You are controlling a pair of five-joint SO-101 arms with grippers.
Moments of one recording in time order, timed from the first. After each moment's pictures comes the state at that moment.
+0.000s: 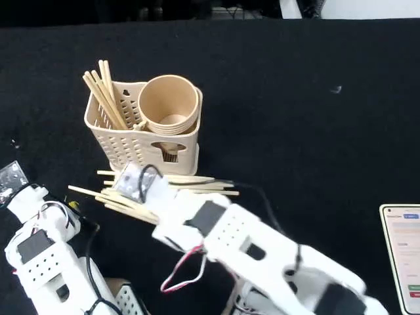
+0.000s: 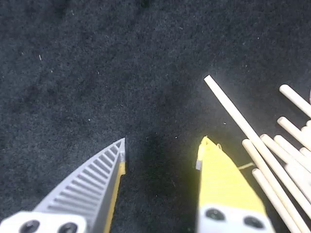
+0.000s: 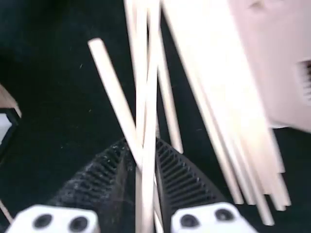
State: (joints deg) left arm -43.2 -72.7 83.1 55.2 -2.6; right arm -52.1 -35.0 55.3 53.6 11.3
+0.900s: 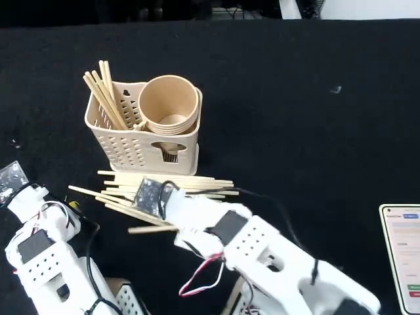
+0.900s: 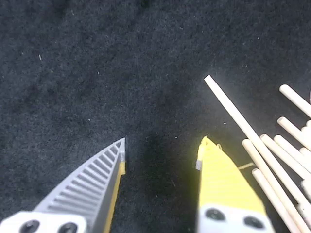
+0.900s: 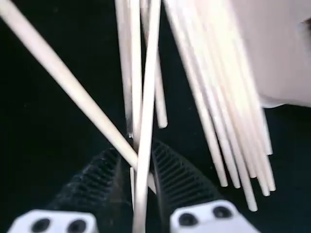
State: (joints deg) left arm -43.2 -72.7 83.1 55.2 -2.6; right arm -48.0 -41.1 68.6 49.7 23.7
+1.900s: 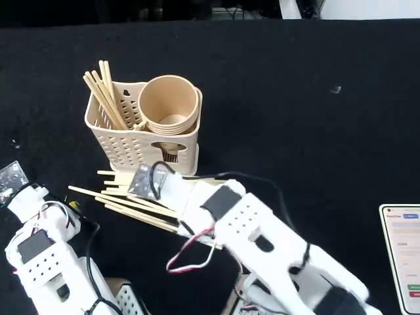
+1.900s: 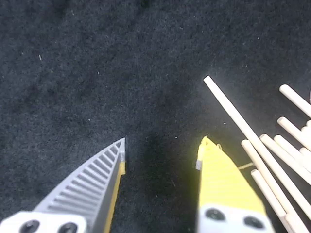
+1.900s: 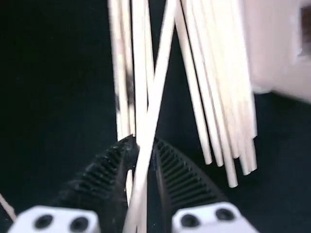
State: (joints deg) left arm -43.2 -72.7 83.1 55.2 -2.6; right arm -45.3 -35.6 52.4 65.5 27.6
